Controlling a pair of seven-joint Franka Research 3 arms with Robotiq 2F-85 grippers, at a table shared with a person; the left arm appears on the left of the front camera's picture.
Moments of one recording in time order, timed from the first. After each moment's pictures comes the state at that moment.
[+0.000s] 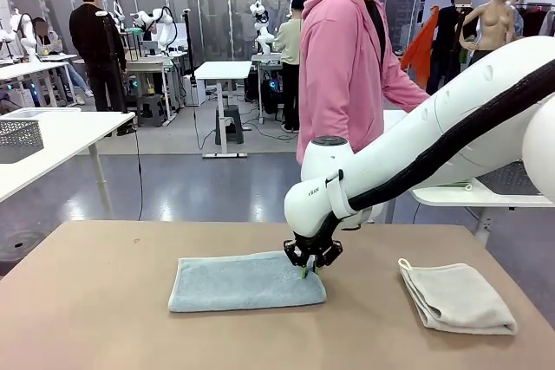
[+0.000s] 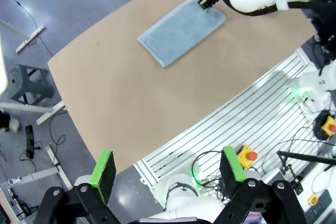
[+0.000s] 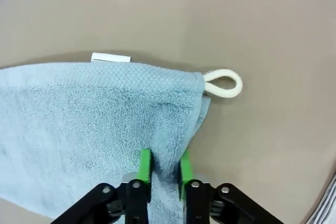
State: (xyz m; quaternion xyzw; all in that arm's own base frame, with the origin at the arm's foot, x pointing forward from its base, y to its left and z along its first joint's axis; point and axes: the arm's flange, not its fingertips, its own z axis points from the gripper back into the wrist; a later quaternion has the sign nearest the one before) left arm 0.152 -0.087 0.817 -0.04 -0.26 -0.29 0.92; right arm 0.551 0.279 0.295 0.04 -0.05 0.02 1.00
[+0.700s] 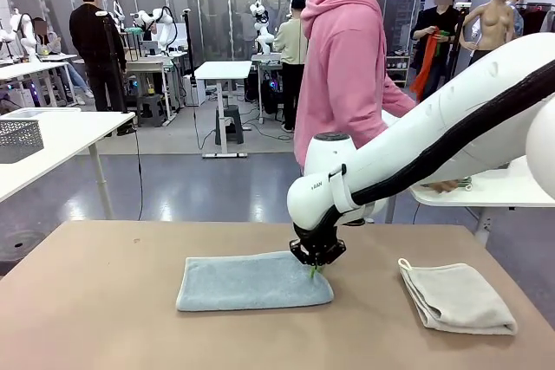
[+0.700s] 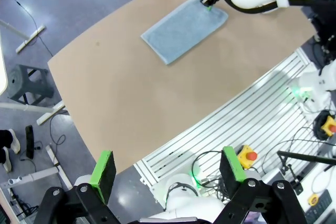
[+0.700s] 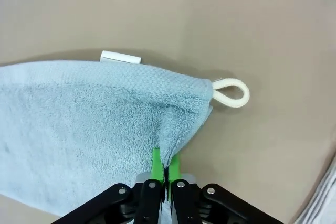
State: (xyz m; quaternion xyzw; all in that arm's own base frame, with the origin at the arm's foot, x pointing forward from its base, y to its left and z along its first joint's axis) left arm 0.152 -0.087 0.817 -0.04 -0.26 -0.29 0.92; right arm 0.554 0.267 0.303 0.02 -0.03 0.03 1.00
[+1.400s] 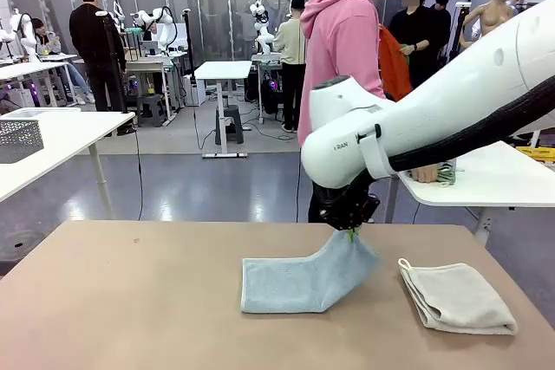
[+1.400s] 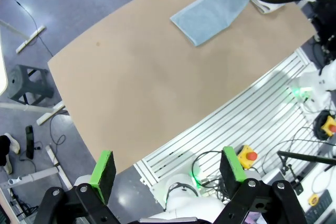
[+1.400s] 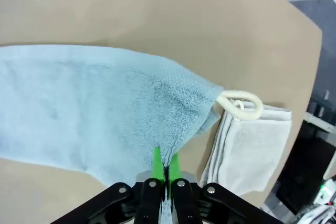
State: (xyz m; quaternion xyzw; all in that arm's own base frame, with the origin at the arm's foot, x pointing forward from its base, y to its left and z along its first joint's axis) left arm 0.152 -0.087 0.817 -0.04 -0.26 -0.29 0.92; right arm 0.531 0.245 0.412 -0.11 -0.05 0.09 0.99
